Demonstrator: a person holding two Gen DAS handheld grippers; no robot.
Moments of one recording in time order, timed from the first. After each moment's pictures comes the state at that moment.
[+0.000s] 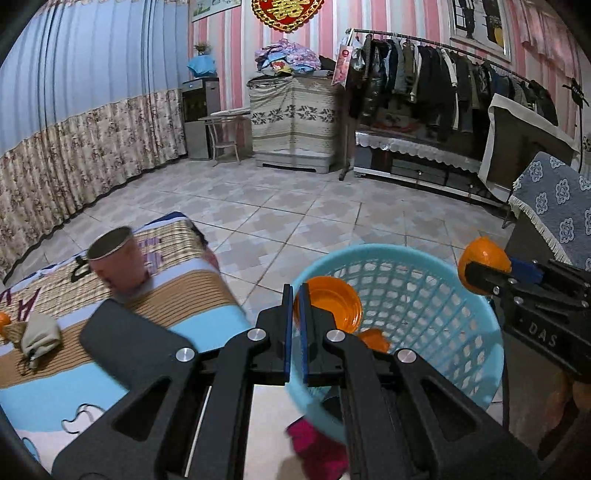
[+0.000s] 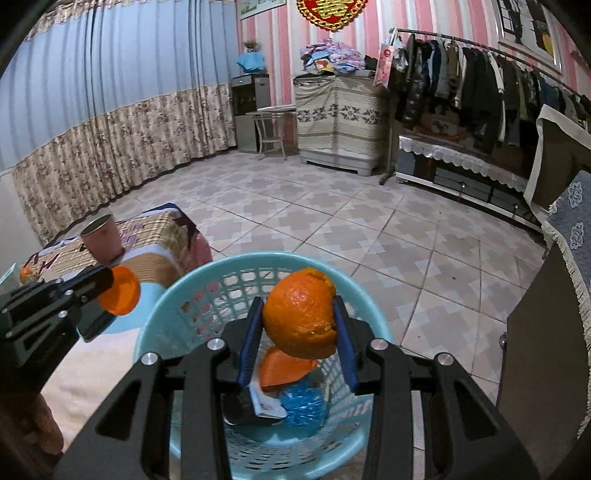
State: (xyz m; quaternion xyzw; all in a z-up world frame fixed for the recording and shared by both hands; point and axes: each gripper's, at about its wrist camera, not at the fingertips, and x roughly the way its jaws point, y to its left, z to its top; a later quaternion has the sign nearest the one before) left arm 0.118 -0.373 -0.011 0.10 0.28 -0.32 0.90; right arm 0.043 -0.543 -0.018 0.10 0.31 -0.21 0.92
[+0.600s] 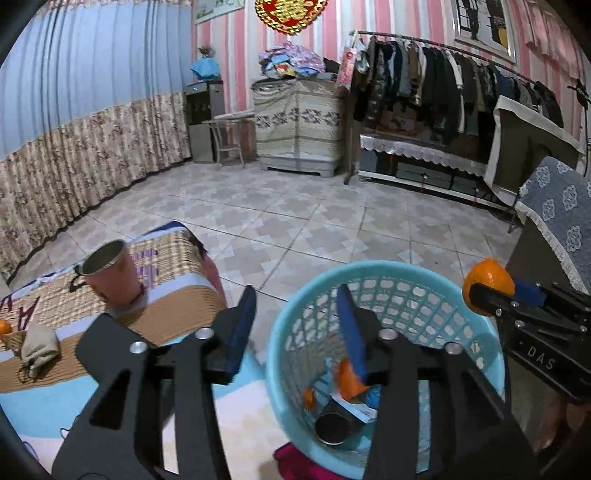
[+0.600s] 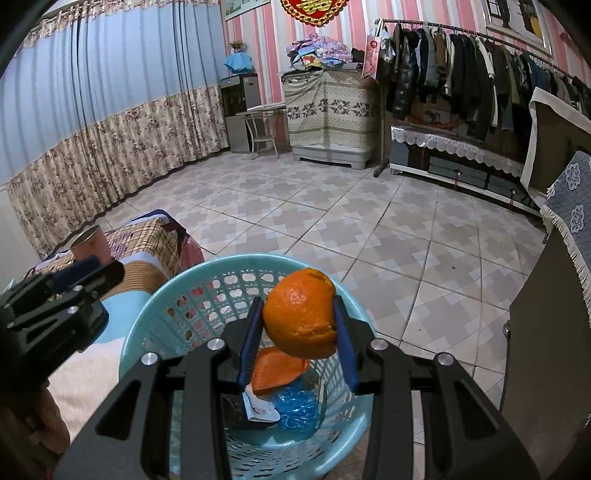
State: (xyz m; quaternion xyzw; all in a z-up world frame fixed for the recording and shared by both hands) left arm 0.122 -0.397 -0.002 0.10 0.28 -0.30 0.91; right arm 0.041 -0.557 -0.029 0.12 0.30 -0.21 0.92
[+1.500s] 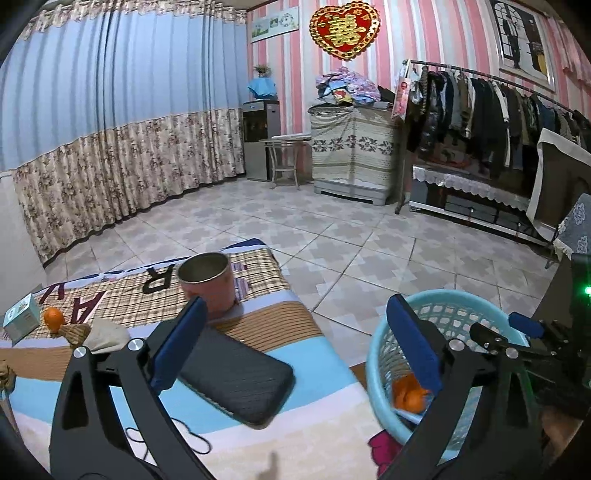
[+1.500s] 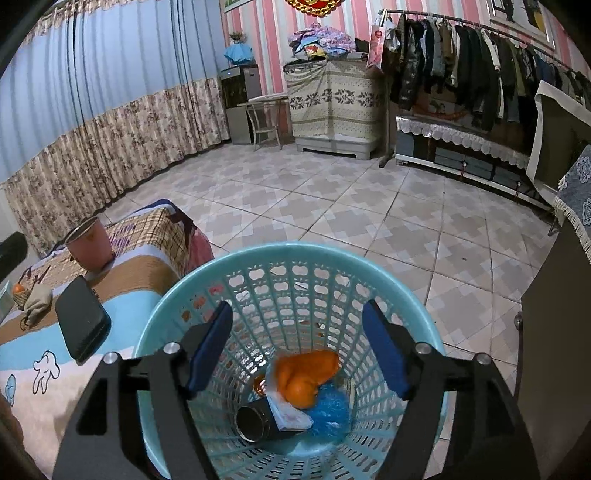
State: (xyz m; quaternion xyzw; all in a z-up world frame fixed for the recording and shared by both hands) left arm 0.139 -0.307 0.027 0.07 0.24 -0.21 0.95; right arm 0.083 -0.519 -0.053 0.13 0.32 -0.22 0.91
